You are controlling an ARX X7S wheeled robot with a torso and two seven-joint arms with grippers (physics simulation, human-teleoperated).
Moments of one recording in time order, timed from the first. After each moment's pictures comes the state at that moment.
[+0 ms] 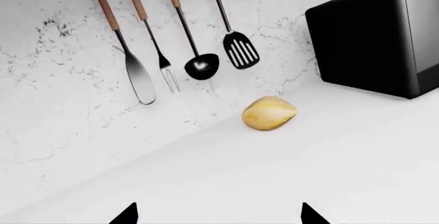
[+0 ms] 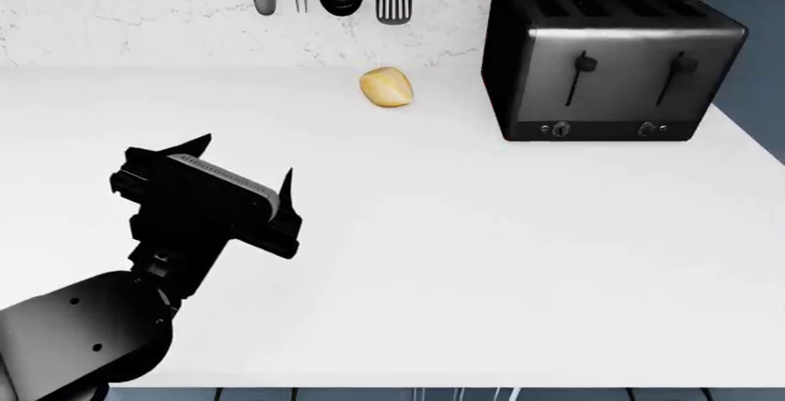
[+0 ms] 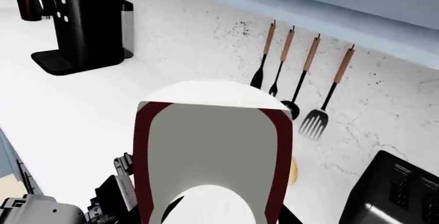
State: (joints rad) left arm -0.98 -0.95 1.16 0.30 -0.90 -0.18 -0.60; right arm 2.34 0.61 -0.78 0.31 2.78 1.42 1.21
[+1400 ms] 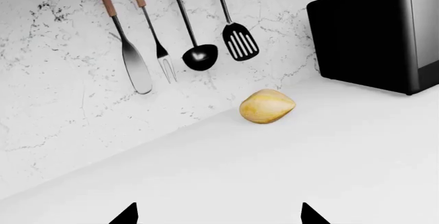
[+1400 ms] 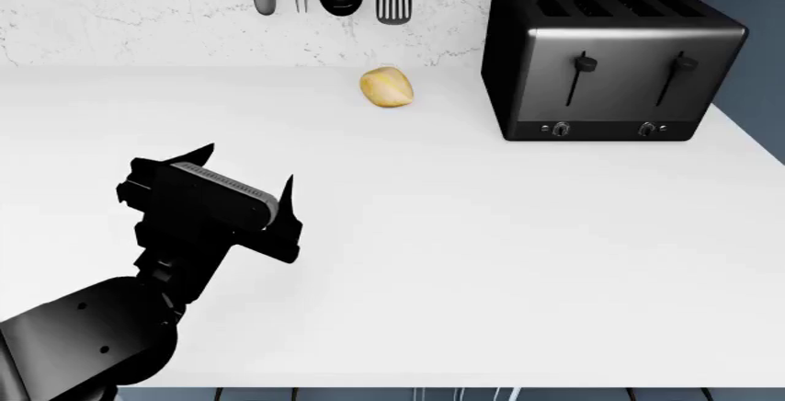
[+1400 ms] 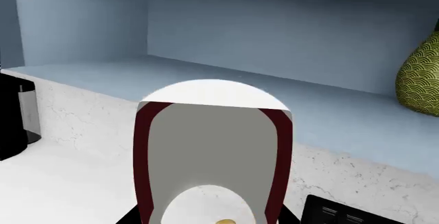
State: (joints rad) left arm -0.94 -0.93 1.14 0.25 -0.89 -0.13 -0.58; right arm 2.35 0.28 -0.33 0.63 1.74 1.56 0.94
